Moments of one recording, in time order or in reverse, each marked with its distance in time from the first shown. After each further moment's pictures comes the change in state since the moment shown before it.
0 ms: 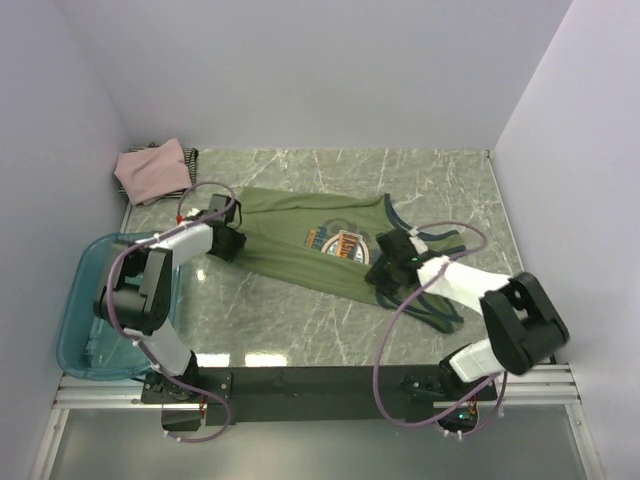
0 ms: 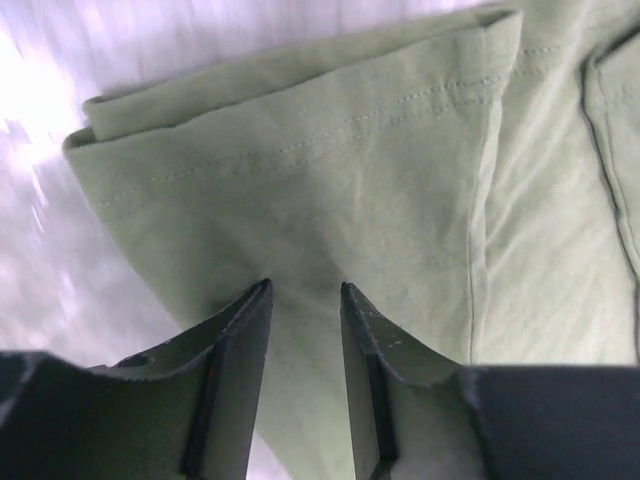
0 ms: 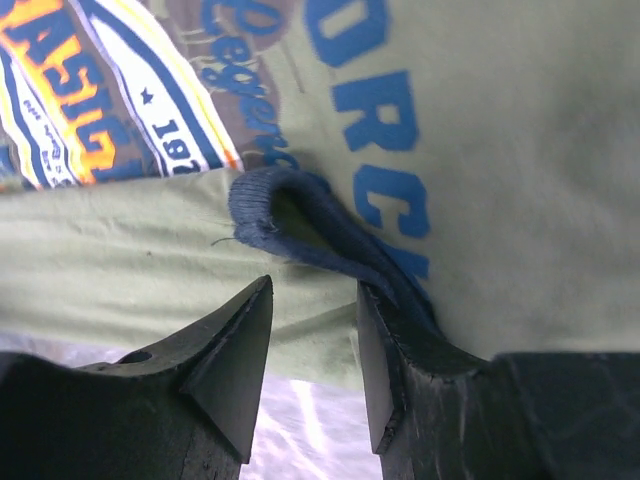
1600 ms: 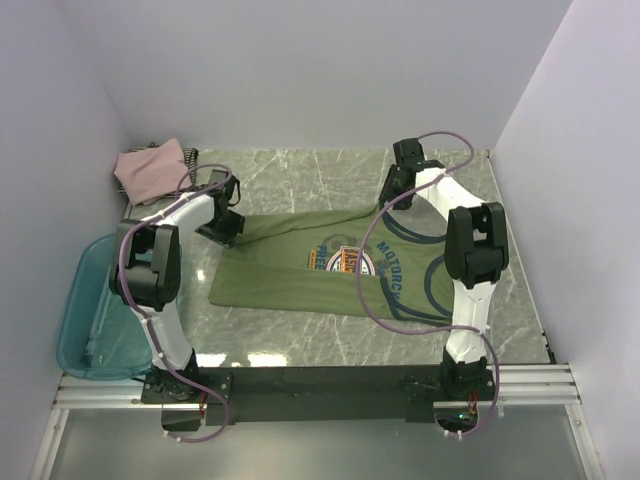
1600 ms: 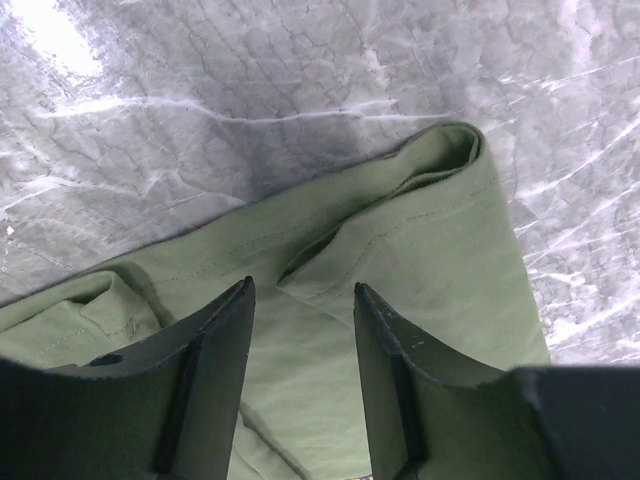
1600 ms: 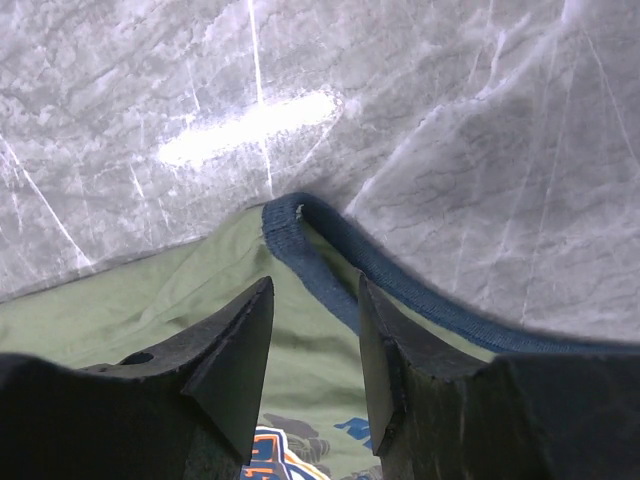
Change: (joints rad) left arm 0.029 0.162 0.314 -0.274 0.035 -0.072; right arm -0.320 0.619 0.959 -0.283 -0.058 -0.597
